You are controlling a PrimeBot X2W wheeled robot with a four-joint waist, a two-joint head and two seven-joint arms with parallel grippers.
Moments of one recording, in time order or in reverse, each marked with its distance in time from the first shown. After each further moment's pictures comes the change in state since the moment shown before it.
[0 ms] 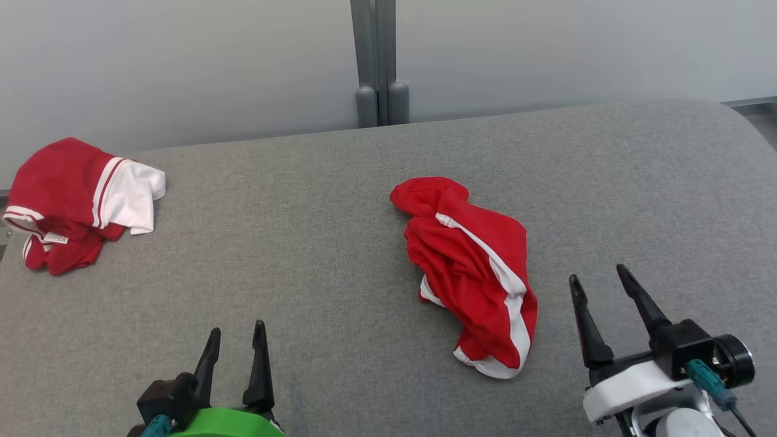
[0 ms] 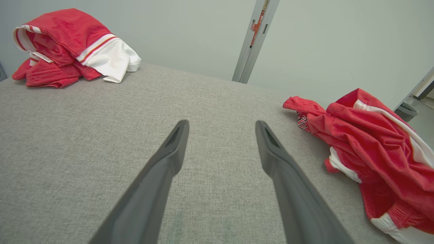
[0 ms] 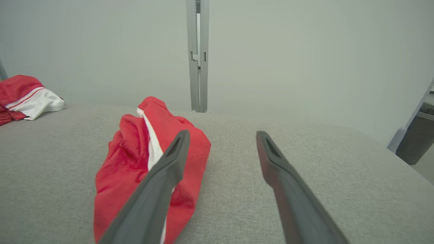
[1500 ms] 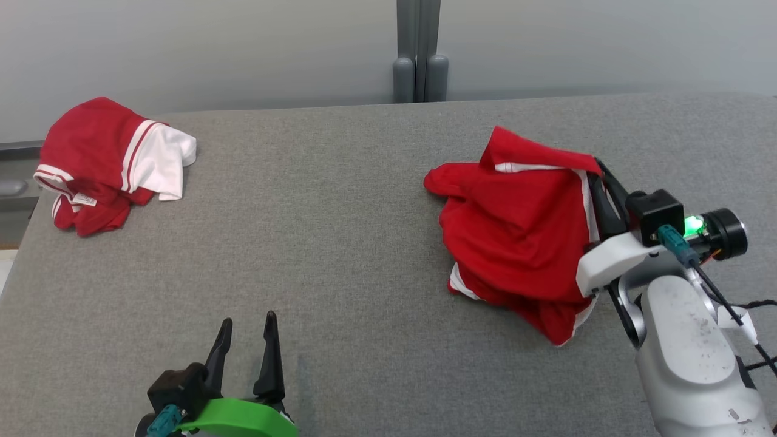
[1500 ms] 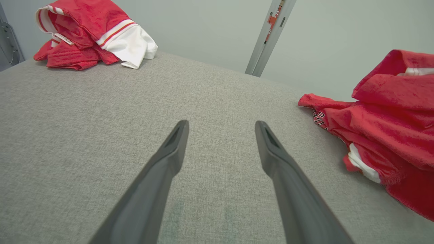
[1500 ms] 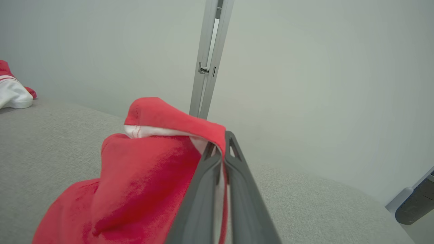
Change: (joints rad) left arm -0.026 -0.001 -0.041 0.003 -0.023 0.014 0.000; right arm -0.453 0.000 -0.046 0.377 -0.191 0.000 -0.002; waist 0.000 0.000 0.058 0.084
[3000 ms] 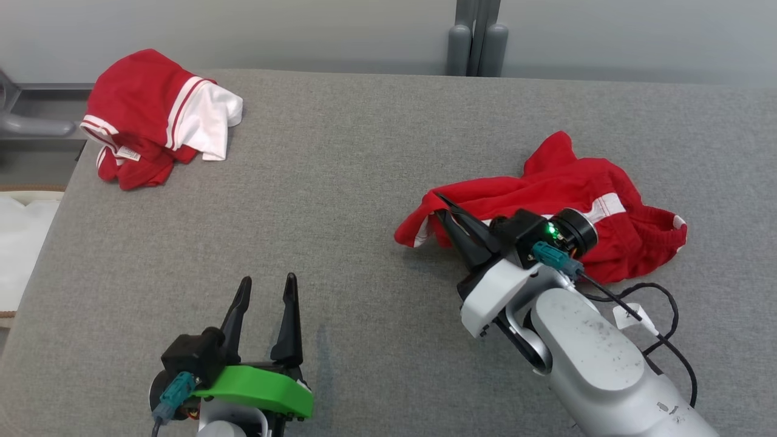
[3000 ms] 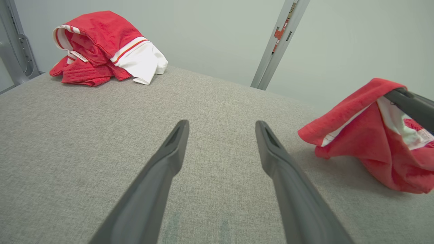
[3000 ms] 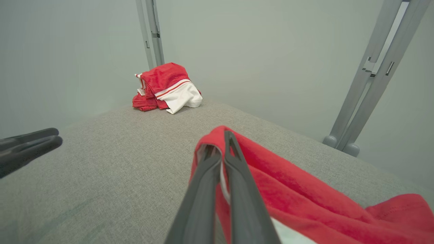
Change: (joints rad) left arm -0.083 0.000 -0.059 -0.034 -0.002 -0.002 0.000; right arm -0.100 0.001 0.550 0.032 0.369 0.000 0.000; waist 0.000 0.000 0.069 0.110
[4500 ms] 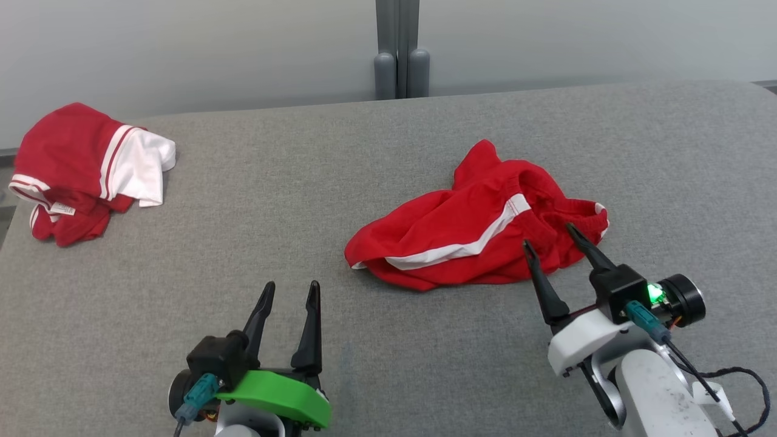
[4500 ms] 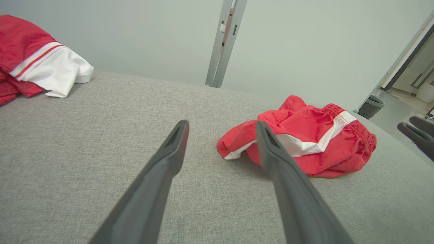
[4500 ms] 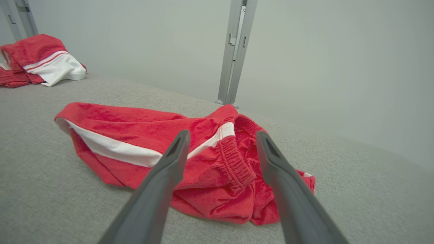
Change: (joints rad) left arm -0.012 0.000 -0.061 0.023 0.008 -0.003 0.000; right arm 0.295 0.000 -0.389 -0.158 -0.277 0.000 0.000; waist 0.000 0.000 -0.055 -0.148
